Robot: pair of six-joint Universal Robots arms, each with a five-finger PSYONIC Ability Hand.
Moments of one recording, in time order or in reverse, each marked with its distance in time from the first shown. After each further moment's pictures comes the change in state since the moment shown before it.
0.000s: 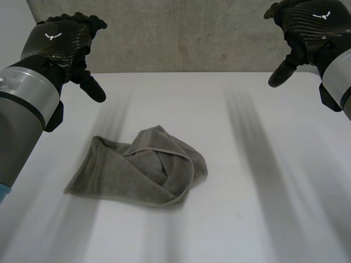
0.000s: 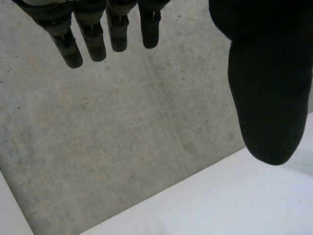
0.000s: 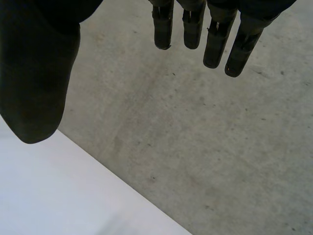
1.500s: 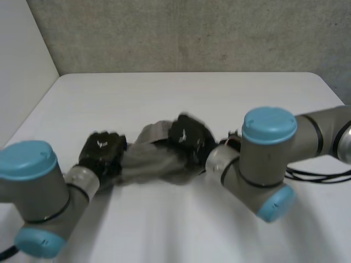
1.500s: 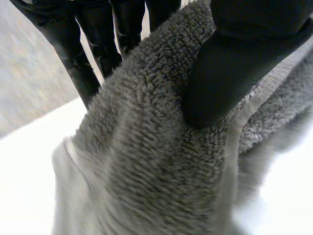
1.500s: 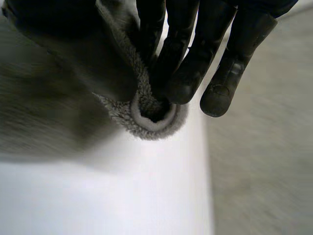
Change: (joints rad) left arm 0.080 -0.336 -0.450 0.493 0.168 0.125; right arm 0.277 0.563 -0.018 -0.269 -0.224 -0.836; left_hand 0.946 0.996 0.991 0.999 0.932; right_hand 1.055 1.058 1.089 1.074 1.083
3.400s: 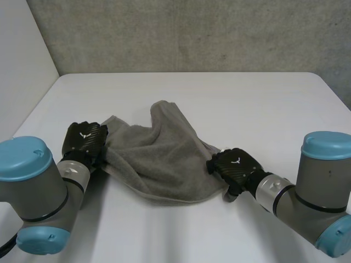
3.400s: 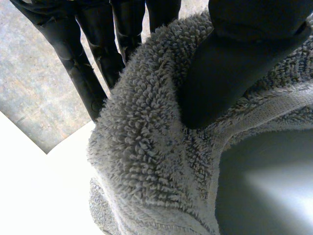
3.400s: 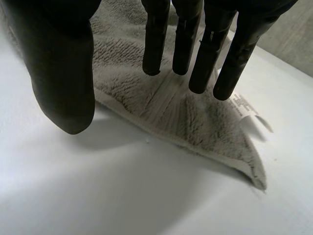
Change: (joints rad) left arm -0.002 0.043 -0.021 0.027 -0.185 0.088; right arm -0.258 -0.167 0.457 0.018 -0.118 0.644; left_hand 0.005 0.032 0.037 0.035 0.006; right_hand -0.741 -0.776 -0.793 -0.794 -0.771
